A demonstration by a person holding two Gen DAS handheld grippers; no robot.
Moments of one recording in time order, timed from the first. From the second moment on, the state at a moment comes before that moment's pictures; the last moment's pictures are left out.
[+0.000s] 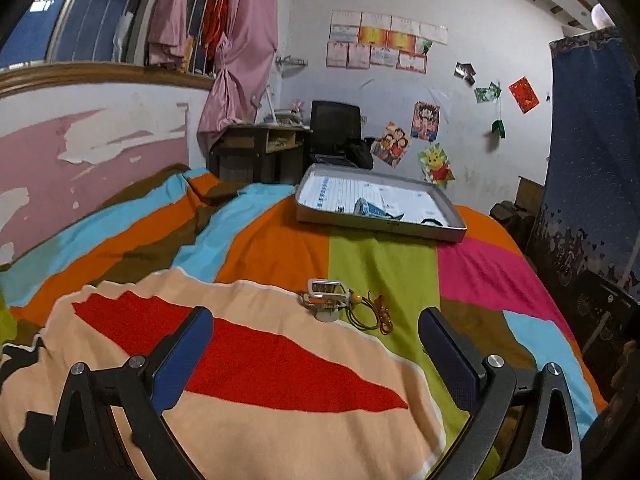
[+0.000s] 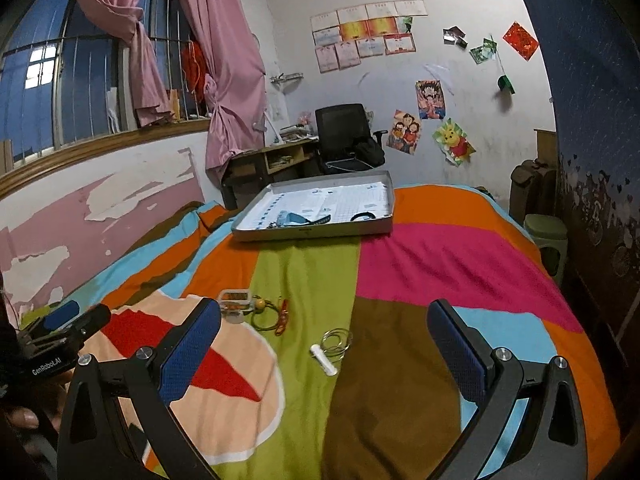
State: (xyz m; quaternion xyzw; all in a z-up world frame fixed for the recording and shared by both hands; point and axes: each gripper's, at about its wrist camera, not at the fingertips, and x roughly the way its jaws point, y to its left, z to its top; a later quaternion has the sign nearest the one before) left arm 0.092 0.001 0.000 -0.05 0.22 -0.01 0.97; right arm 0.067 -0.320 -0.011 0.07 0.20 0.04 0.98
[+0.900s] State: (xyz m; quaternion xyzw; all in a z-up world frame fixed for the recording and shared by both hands) left arm 0.233 -0.037 -0.081 -0.05 0.33 -0.10 0.94; right arm 0.219 -0.323 -0.094 0.05 0.37 0.12 0.92
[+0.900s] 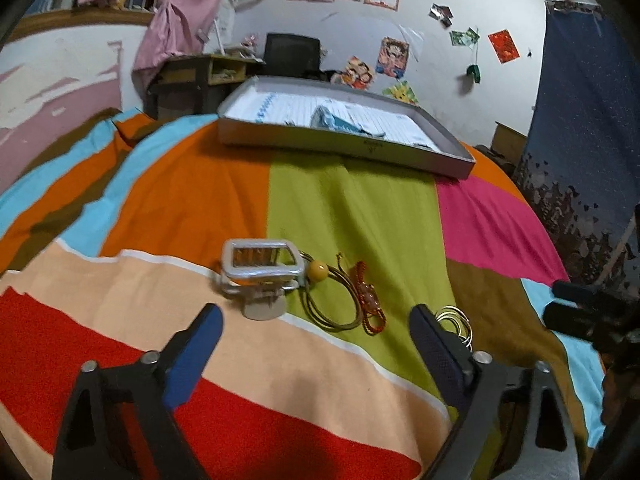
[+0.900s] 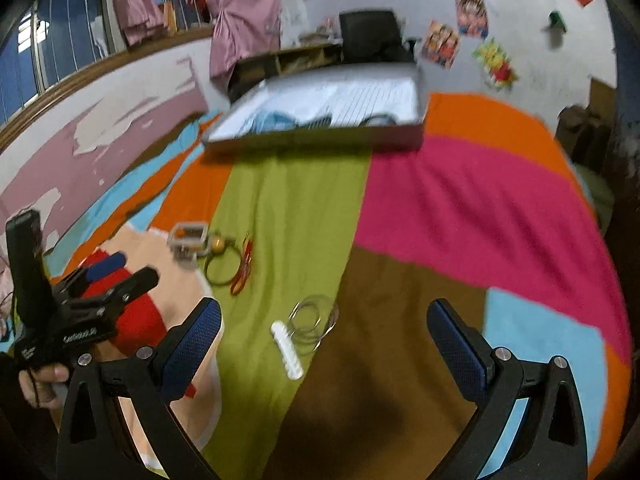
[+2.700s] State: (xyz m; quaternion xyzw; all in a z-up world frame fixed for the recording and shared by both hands) left arm 0.273 -0.047 -0.038 -0.14 0.44 -0.17 0.87; right arm 0.253 -0.290 -0.100 0.06 0.34 0.19 0.92
